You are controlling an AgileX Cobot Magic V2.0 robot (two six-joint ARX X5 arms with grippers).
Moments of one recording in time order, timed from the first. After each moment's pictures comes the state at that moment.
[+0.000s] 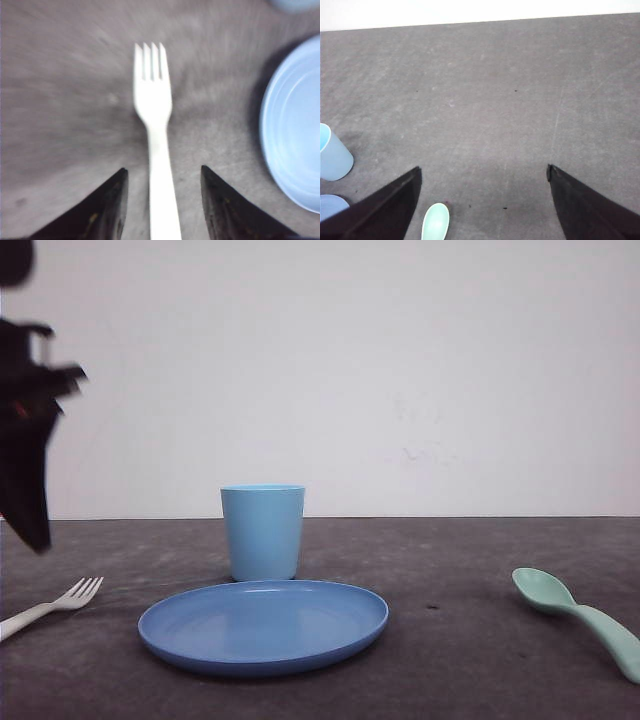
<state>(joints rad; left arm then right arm) -0.35 1.28 0.78 -0.66 0.12 -0.23 0.07 0.66 0.80 -0.59 -0.13 0.15</state>
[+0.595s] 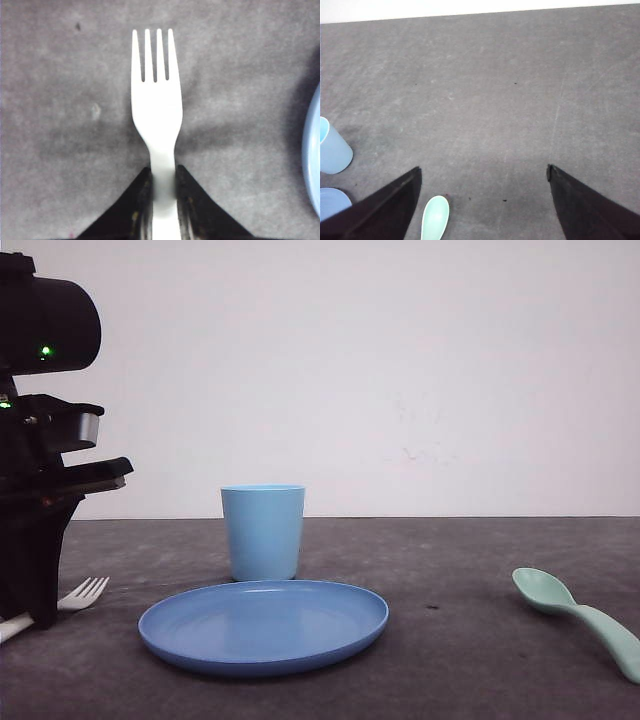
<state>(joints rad) -0.40 1.44 0.79 -0.58 0.05 -0.25 0.07 0.66 0.80 -0.62 -0.13 0.15</state>
